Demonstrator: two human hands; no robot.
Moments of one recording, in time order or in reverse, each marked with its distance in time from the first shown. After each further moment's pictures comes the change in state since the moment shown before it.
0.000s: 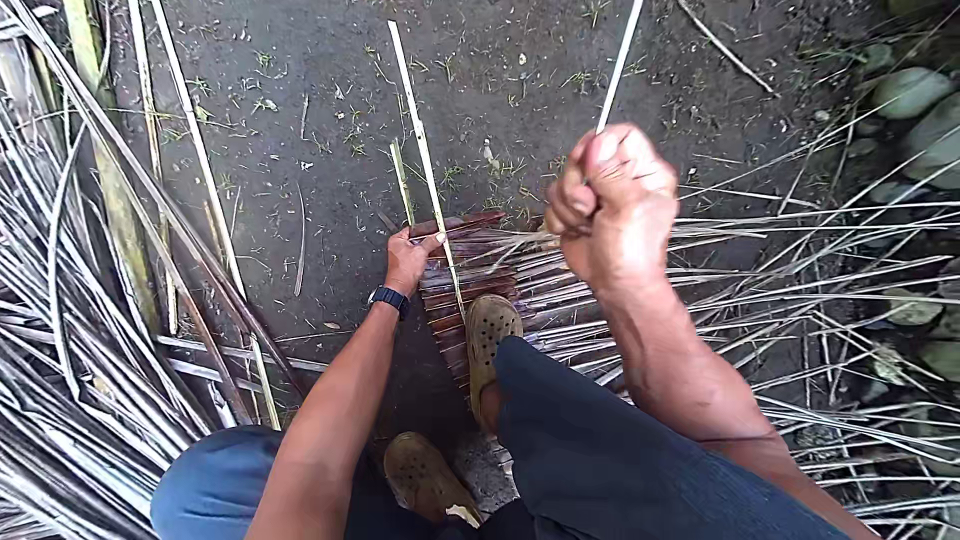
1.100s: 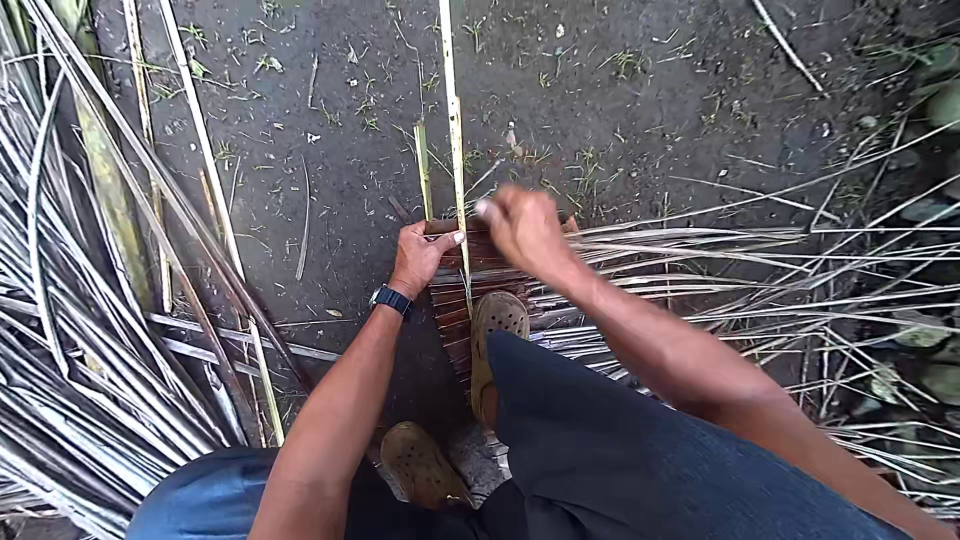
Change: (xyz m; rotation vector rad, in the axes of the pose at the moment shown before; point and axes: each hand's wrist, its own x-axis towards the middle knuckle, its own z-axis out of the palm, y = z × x) left_hand -0.017 0.015 -0.009 0.057 -0.080 0.088; right_hand 0.022 0.112 -0.007 -1.350 -0.410 0.123
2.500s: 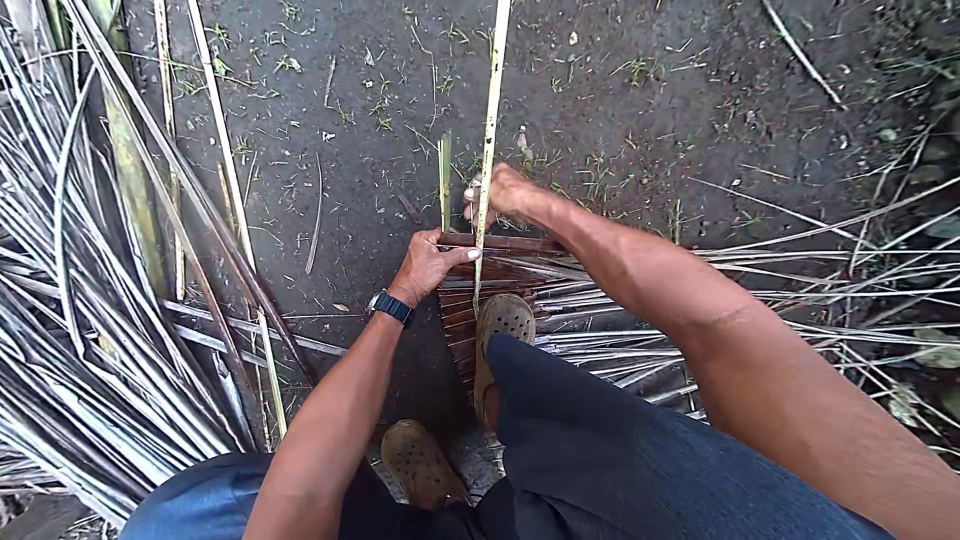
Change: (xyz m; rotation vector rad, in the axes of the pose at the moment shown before) left_hand -0.020 0.010 -0.008 -0.016 -0.175 0.012; right_hand 0.092 0.024 0.038 0.708 -0.491 0.425
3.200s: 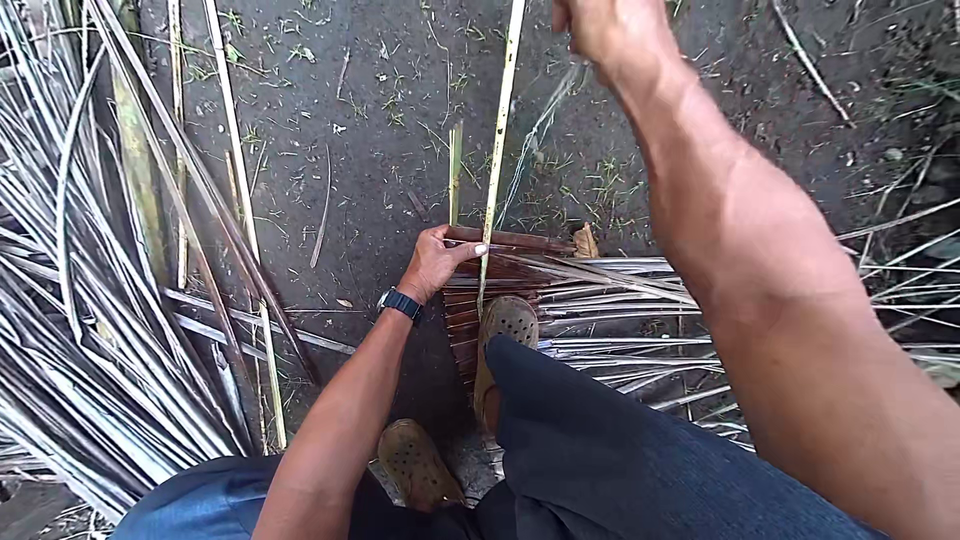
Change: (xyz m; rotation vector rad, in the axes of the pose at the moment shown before) left_hand 0.002 -0.003 0.003 -0.080 0.056 -0.053; right_hand -0.020 -0.135 -0.103 -0.350 0.565 -0.587
